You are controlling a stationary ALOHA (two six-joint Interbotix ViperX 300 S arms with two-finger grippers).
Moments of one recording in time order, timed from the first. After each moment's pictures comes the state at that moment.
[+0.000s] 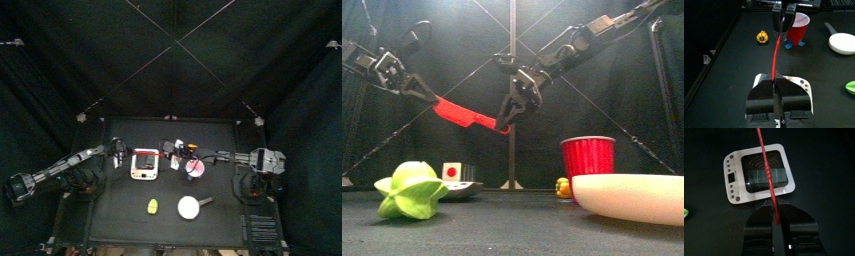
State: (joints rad) left arm 0.68 -0.73 1.08 -1.36 0.41 1.66; right arm -0.26 0.08 0.32 0.09 0.27 -0.14
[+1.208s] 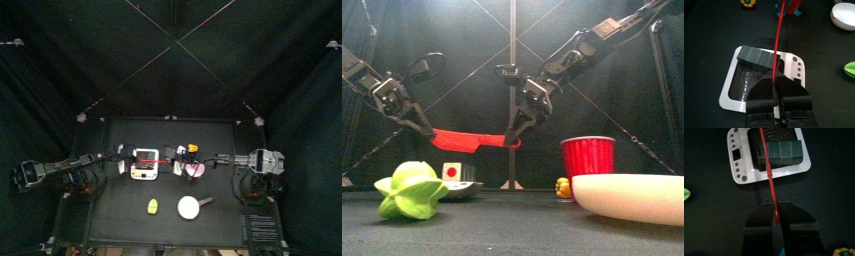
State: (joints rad) left arm 0.57 -0.52 1.14 -1.43 0.27 1.66; right arm -0.23 0.09 0.42 0.12 0.29 -0.13
